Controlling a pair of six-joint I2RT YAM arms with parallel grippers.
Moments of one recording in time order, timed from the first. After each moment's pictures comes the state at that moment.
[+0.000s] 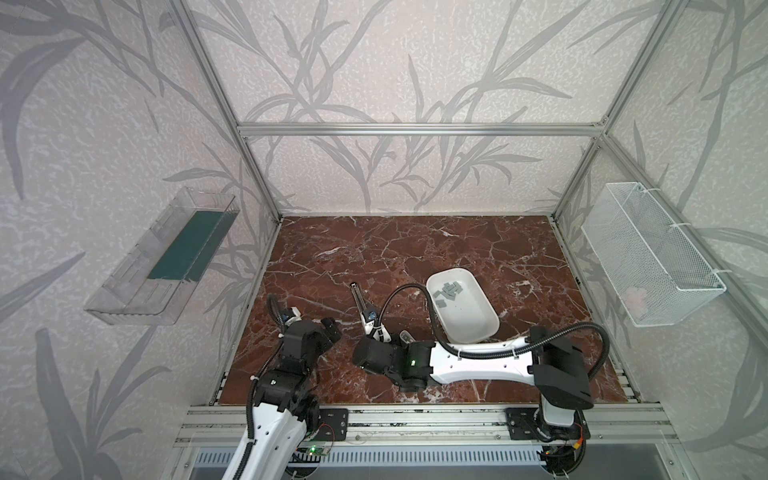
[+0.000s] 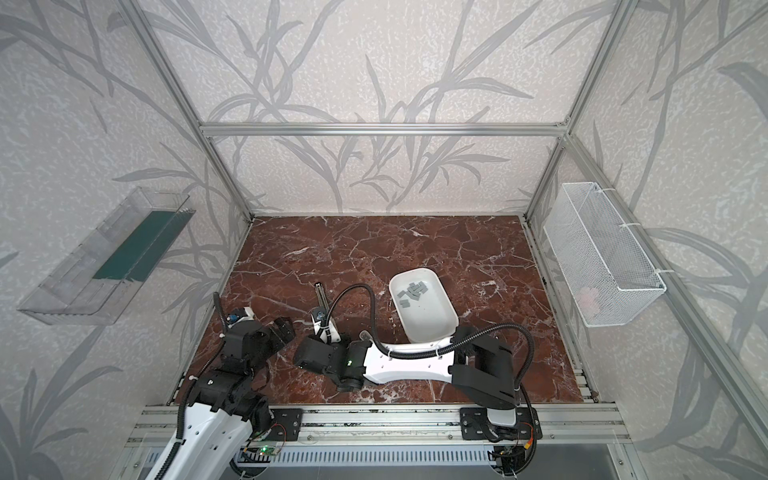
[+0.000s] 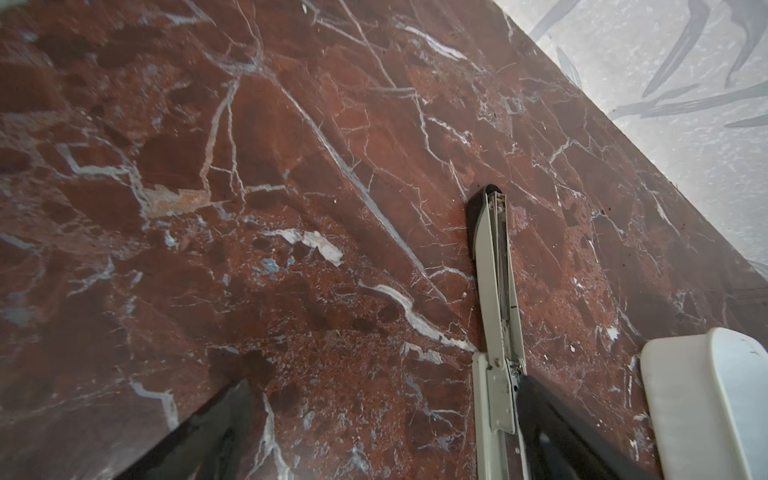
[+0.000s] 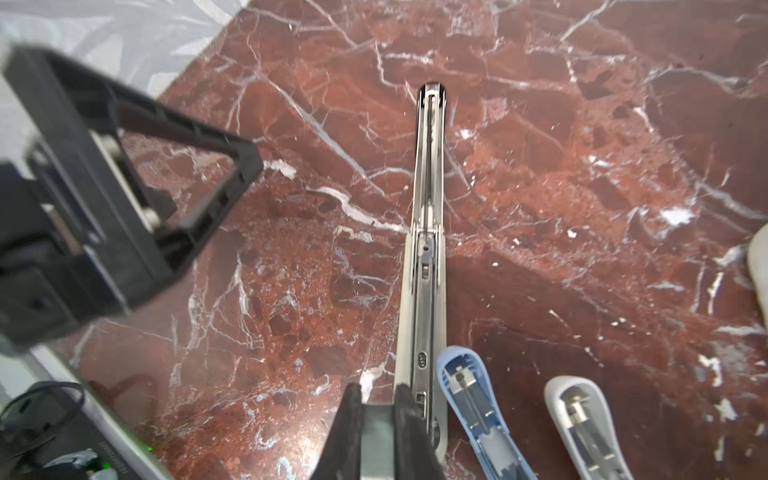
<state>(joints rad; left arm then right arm) -0.16 0.40 0.30 -0.59 -0.13 -0.74 1.39 1.87 1.31 -0.30 0.54 0.75</state>
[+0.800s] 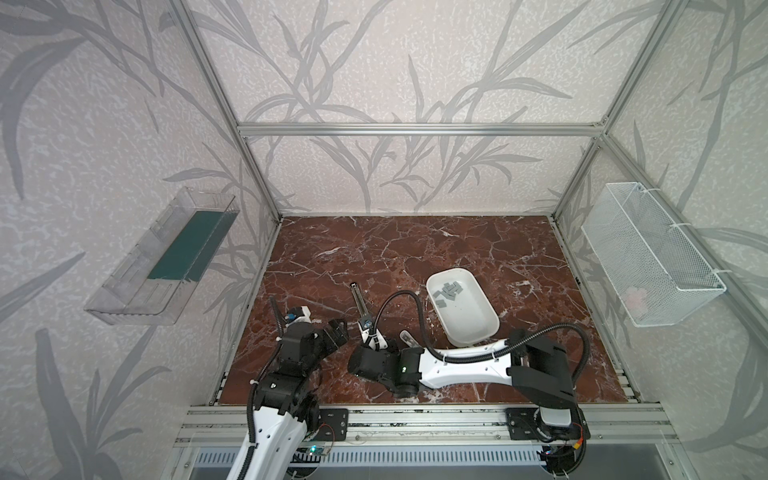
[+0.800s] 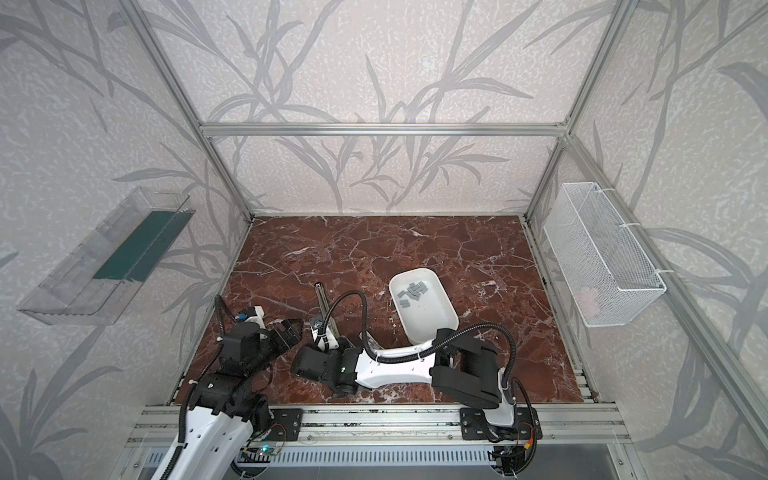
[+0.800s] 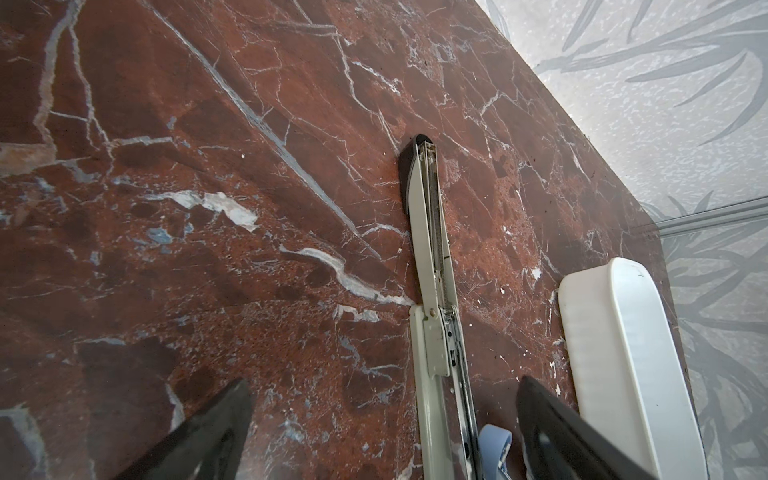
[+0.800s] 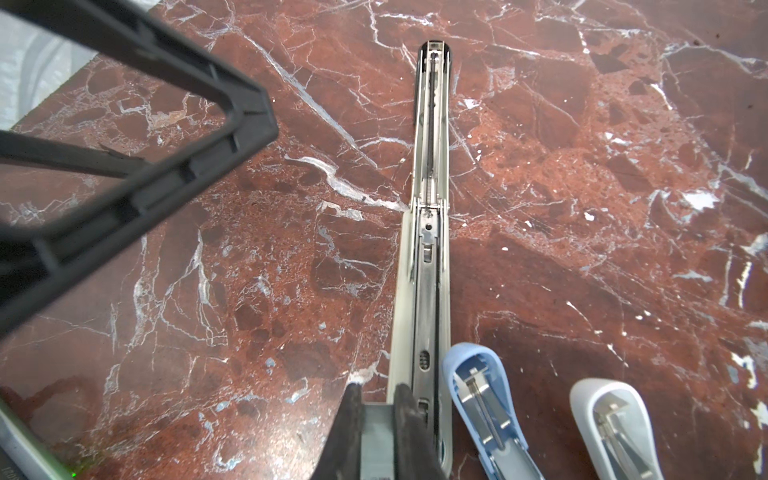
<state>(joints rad) -0.15 0.37 0.28 -0.56 0.04 -0.73 1.40 1.95 1.31 -0.25 0.58 0.72</state>
